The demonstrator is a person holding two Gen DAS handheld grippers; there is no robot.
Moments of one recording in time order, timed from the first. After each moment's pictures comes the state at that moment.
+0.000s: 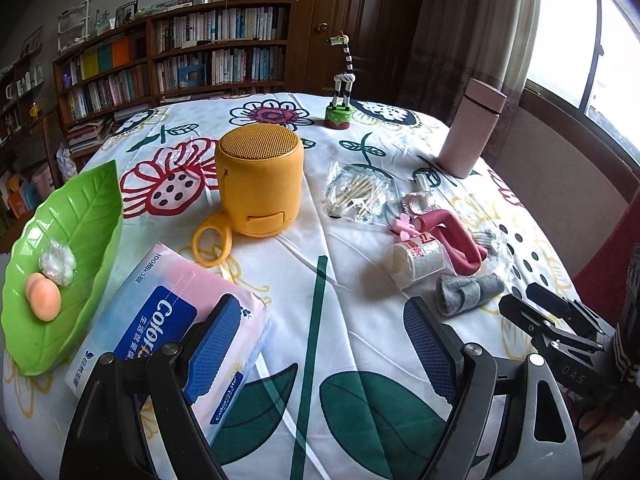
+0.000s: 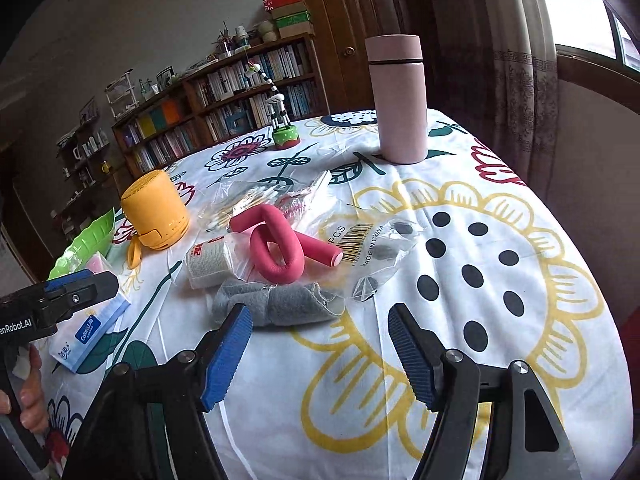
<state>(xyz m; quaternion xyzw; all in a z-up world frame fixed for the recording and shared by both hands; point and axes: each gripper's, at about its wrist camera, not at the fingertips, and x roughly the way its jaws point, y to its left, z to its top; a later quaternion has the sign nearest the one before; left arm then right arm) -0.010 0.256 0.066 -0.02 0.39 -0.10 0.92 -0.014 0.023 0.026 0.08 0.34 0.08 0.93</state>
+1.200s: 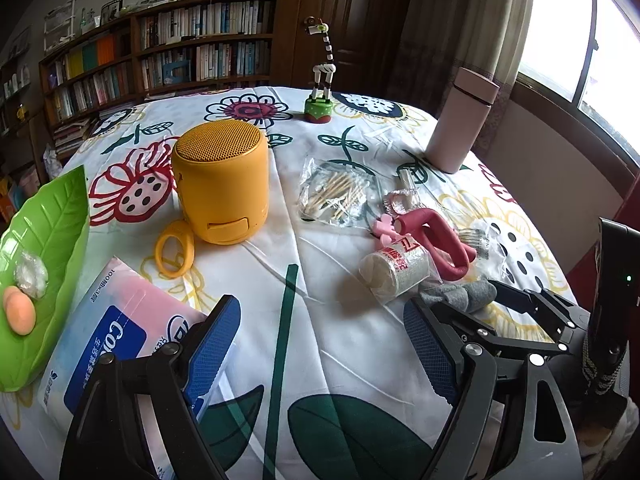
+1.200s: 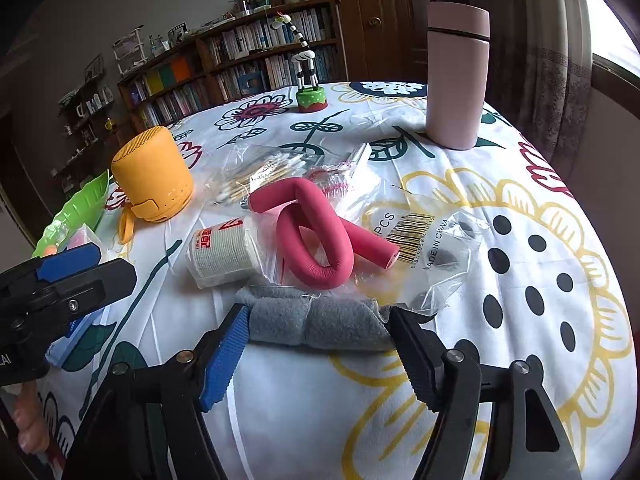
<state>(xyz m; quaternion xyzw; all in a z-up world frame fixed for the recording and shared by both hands) 0.008 0.237 0.059 -0.02 0.40 -0.12 0.91 0.020 0.060 0.016 0.03 0.40 0.11 0.91</state>
